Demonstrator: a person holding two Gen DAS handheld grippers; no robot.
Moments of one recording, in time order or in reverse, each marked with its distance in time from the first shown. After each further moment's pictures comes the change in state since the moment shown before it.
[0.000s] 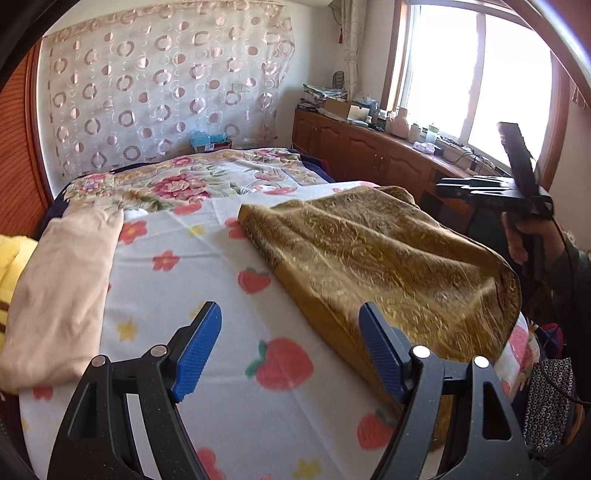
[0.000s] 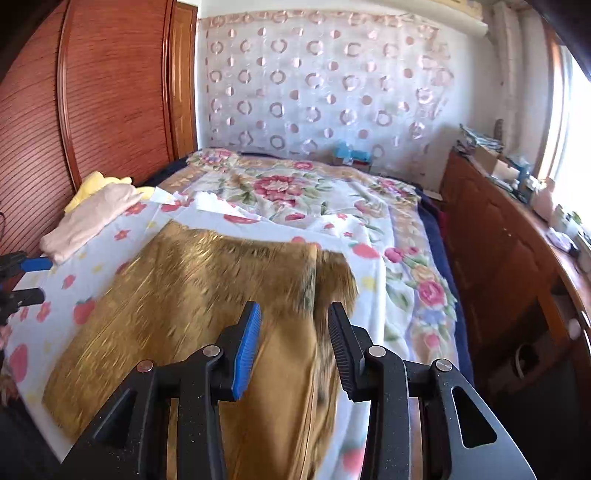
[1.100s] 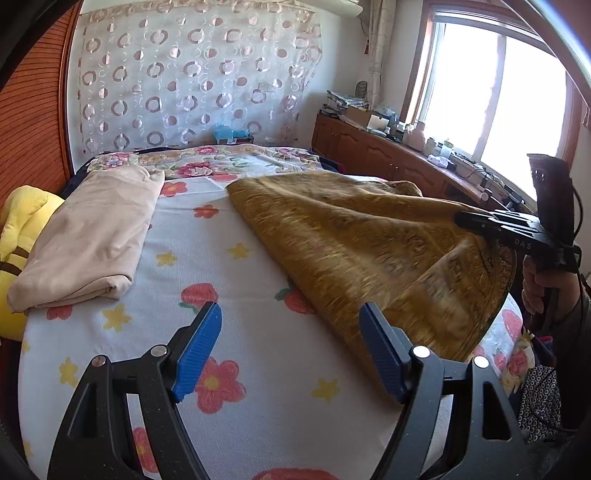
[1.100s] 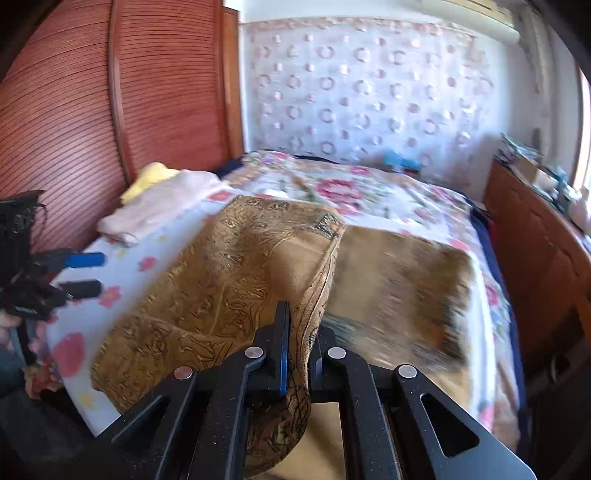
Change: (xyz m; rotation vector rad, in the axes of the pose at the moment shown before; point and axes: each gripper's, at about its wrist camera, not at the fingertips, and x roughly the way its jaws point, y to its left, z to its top) left arm -0.046 0.019 -0.069 -0.109 0.007 0.031; right arm -0.017 0.069 -0.007 -0.023 -0.054 0.125
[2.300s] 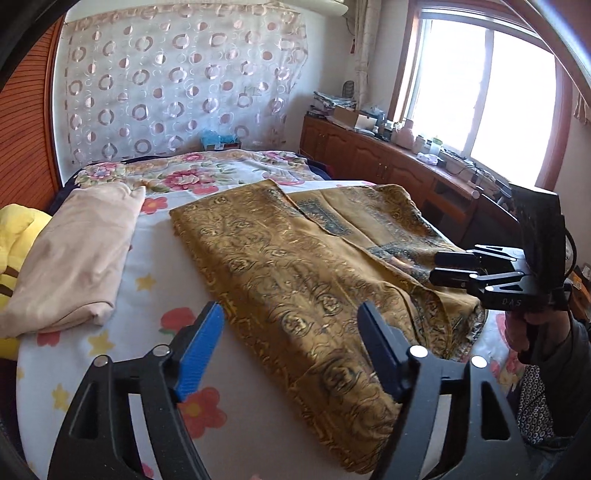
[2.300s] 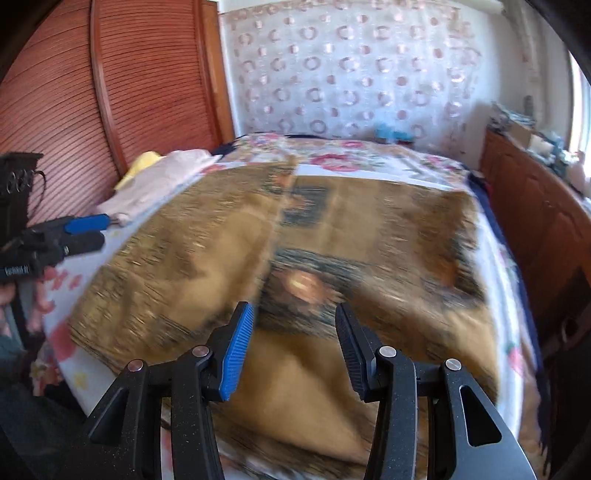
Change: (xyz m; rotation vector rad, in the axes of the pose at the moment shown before) left arm 0.007 -0.019 0.016 0.028 0.000 -0.029; right arm 0.006 0.010 -0.020 0.068 0.071 0.055
